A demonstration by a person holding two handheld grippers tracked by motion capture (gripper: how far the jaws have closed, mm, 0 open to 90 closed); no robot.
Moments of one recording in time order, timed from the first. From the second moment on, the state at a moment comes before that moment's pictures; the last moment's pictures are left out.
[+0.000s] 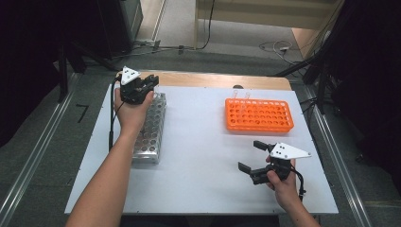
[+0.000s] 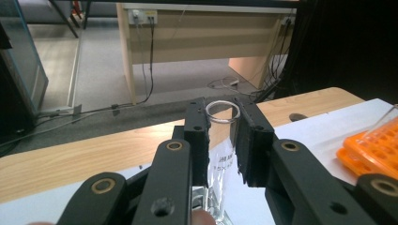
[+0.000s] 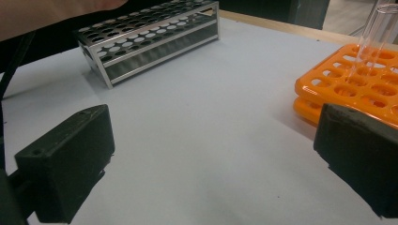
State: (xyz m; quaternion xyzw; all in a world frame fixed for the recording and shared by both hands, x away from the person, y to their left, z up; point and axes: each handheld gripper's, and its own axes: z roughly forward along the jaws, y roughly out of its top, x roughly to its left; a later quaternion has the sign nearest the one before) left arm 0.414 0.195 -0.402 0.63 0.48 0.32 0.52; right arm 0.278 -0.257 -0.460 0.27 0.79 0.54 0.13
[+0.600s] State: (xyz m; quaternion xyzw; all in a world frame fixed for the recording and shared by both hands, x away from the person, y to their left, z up) left arm 0.432 0.188 -0.417 0.65 0.49 0.31 0.49; right arm 0.278 -0.260 -0.458 0.27 0.78 0.54 0.13
